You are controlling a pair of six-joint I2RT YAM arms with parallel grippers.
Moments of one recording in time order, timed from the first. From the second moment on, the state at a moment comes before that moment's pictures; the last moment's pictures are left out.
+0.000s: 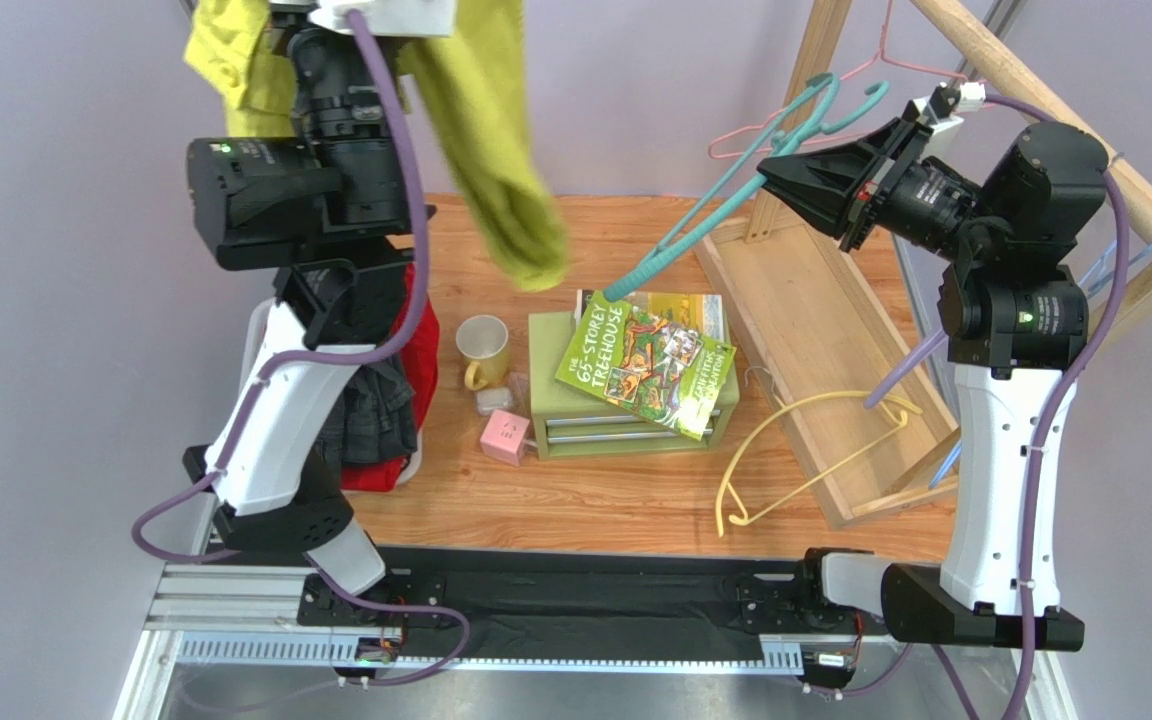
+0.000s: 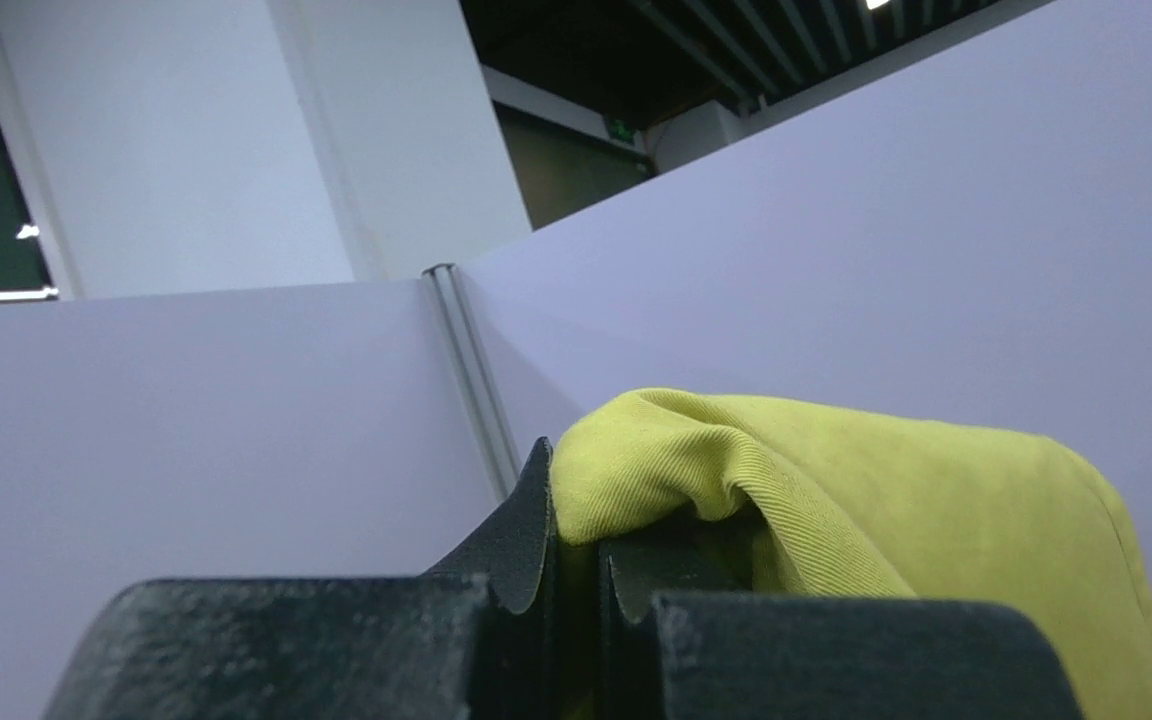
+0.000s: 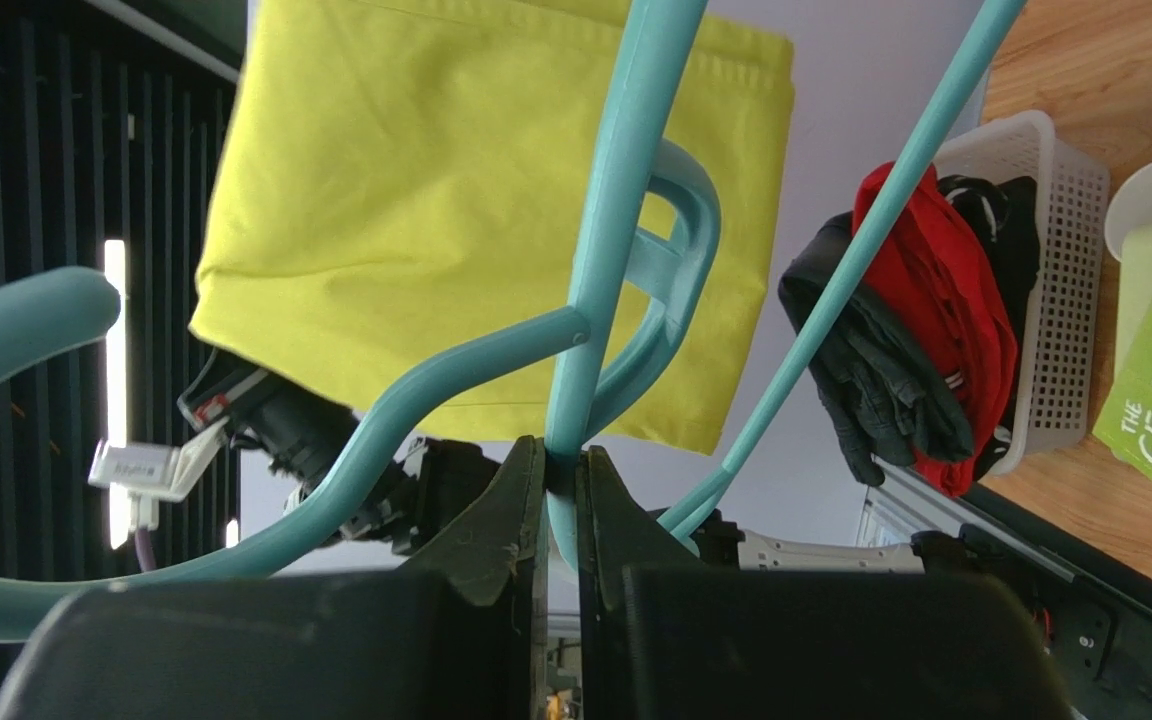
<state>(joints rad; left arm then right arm) -0.90 1.65 2.47 0.30 -0.61 1.30 -0.04 1.24 1.86 -0.57 -0.93 1.46</state>
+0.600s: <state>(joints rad) -0.29 1.25 2.07 -0.25 -0.97 0.94 0.02 1.27 1.86 -0.44 -1.06 1.49</state>
